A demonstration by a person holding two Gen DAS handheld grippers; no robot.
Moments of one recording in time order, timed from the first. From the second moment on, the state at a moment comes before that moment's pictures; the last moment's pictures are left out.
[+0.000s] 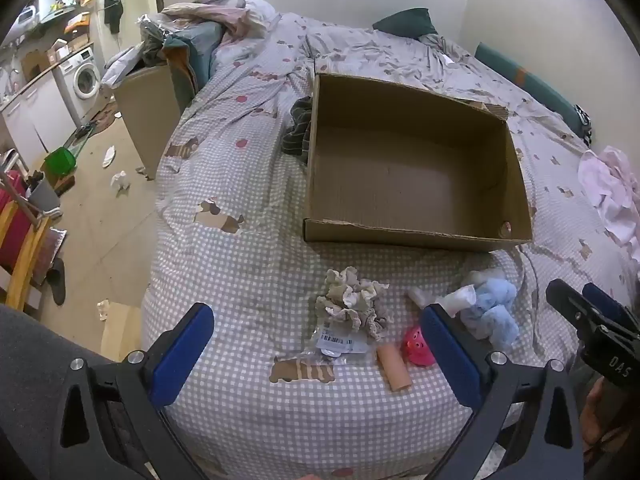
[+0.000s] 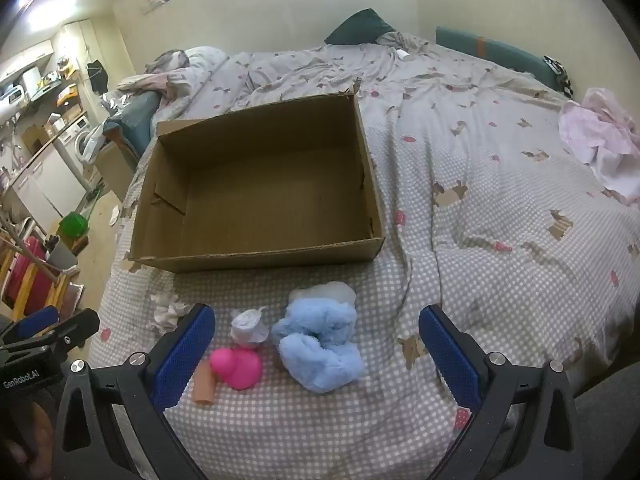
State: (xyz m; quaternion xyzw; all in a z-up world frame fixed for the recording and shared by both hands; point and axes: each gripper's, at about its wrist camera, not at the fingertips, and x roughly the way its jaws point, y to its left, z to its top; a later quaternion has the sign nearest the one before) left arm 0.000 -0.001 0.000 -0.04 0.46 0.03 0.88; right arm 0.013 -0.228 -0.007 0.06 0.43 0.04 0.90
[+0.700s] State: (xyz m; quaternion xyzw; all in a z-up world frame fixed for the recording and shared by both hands) left arm 0.001 0.001 -0.003 -0.04 0.46 0.03 0.88; right arm 0.015 -0.225 -0.008 0.06 0.44 0.05 0.89
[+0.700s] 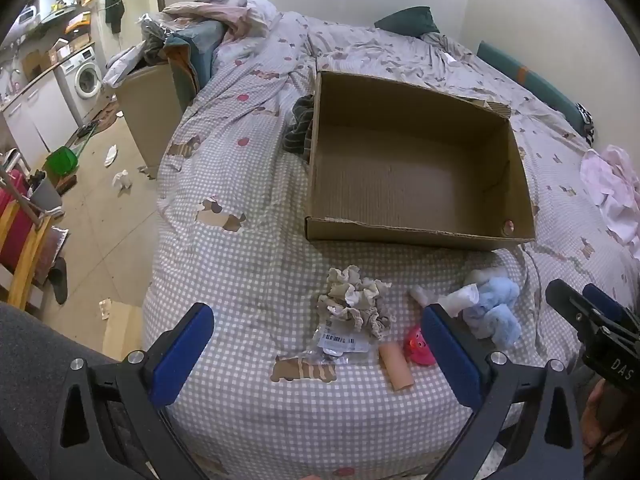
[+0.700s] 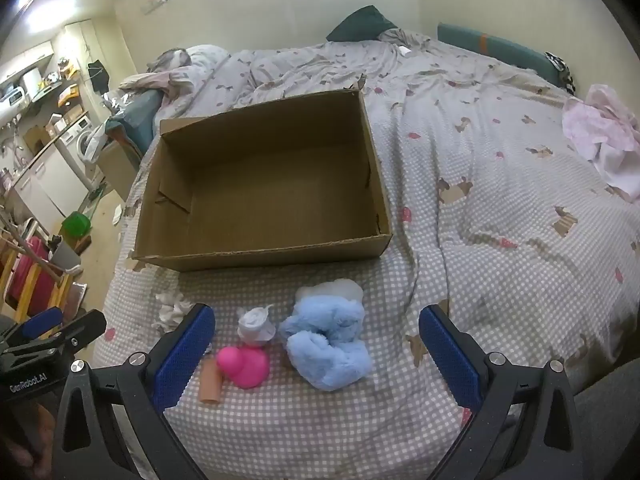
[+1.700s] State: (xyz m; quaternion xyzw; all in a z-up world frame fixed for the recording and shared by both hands) left arm -0.001 -0.003 0.002 -0.03 0.46 0.03 0.89; right arm 0.014 -0.224 -0.008 0.07 0.44 0.05 0.89
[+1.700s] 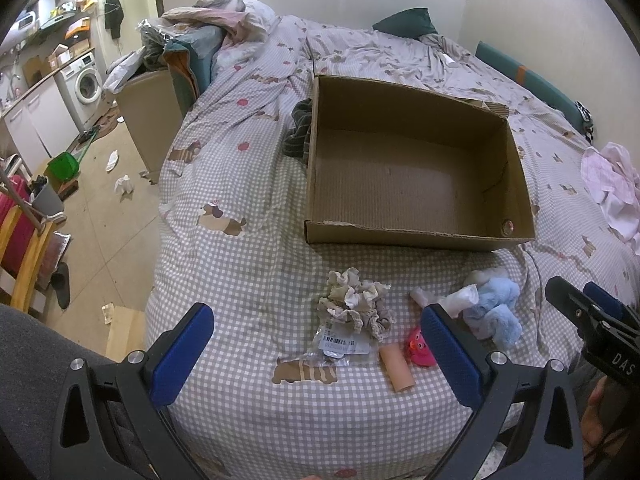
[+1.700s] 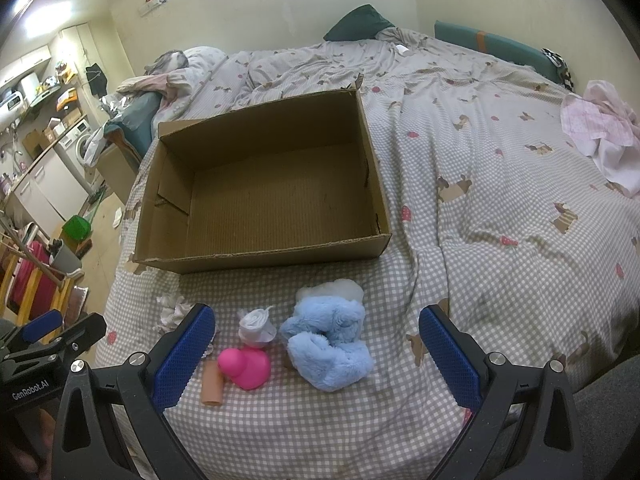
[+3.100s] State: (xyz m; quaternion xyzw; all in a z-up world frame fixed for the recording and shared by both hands) left arm 0.056 0.019 0.018 -0.04 0.49 0.05 0.87; right arm 0.082 -0.282 -0.019 0.15 0.55 0.06 0.82
